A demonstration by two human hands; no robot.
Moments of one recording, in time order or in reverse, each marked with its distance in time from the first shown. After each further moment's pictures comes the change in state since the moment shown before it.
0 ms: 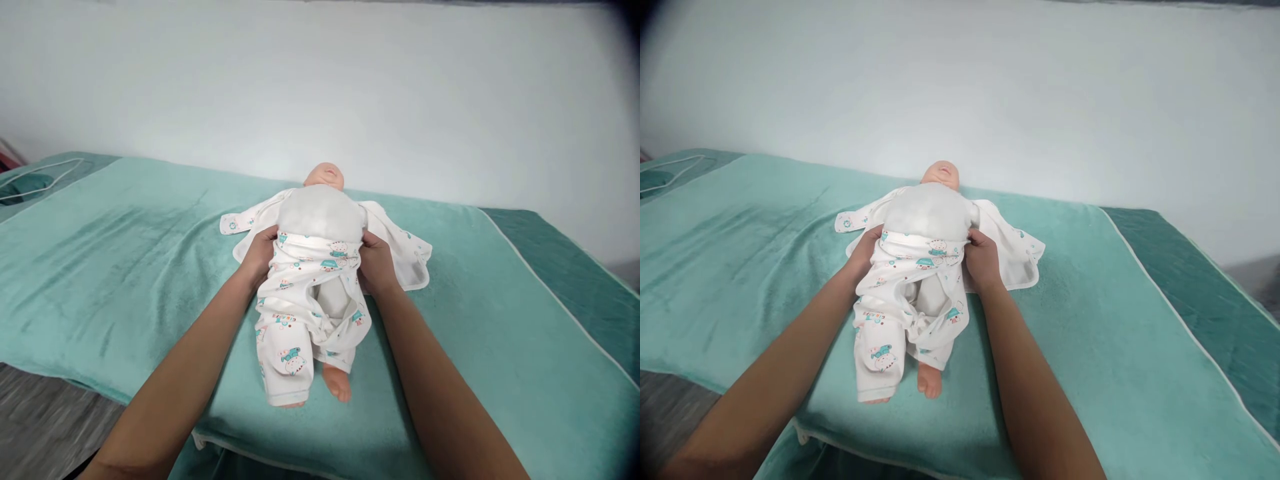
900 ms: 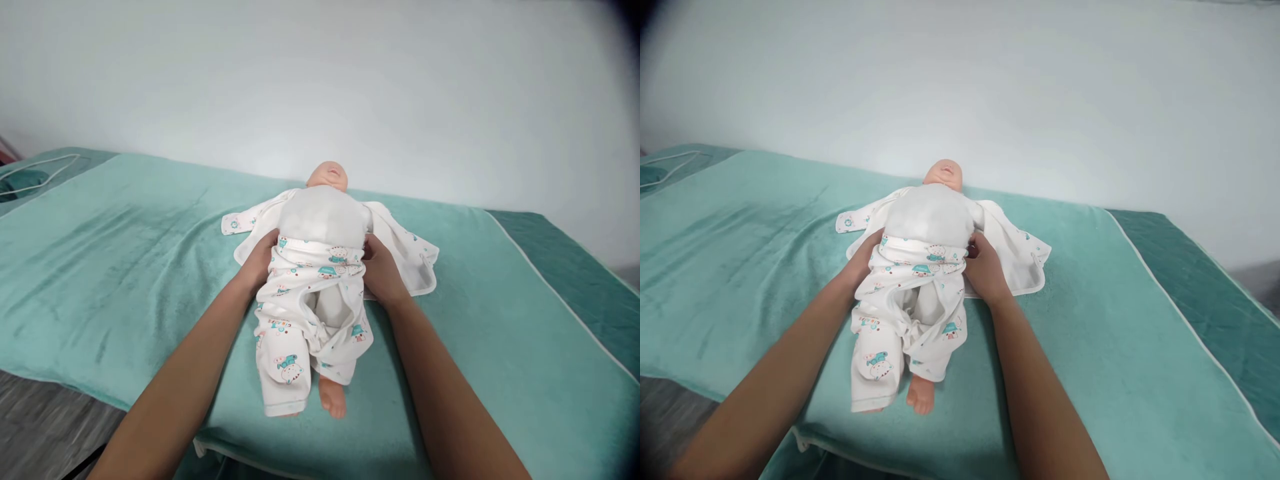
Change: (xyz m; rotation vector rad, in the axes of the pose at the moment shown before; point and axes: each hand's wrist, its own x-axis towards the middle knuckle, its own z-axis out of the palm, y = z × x) left_hand -0.011 0.009 -0.015 0.191 -0.064 0.103; right_hand -0.014 -0.016 -0.003 -0.084 -0.125 0.003
